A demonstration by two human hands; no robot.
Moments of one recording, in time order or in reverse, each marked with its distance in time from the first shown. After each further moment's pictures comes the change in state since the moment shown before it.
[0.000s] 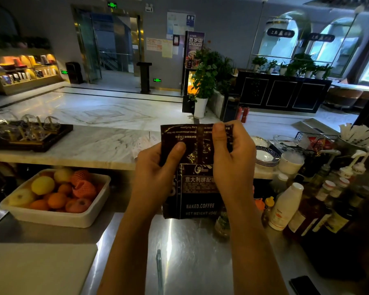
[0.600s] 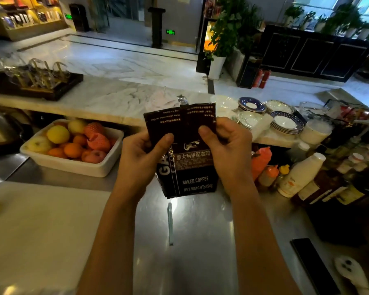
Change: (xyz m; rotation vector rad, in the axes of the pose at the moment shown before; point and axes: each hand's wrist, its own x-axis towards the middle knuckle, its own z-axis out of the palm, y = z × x) left_hand -0.044 -0.058 -0.059 -0.121 0.060 -0.181; right_hand -0.055 0.042 0.030 0.151 -0.293 0.264
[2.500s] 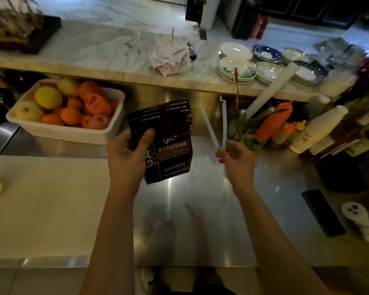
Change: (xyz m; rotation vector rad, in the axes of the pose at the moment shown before) left_hand -0.044 -0.082 -0.108 0.130 0.228 -0.203; right_hand -0.096 0.156 0.053 -0.219 0.192 0.547
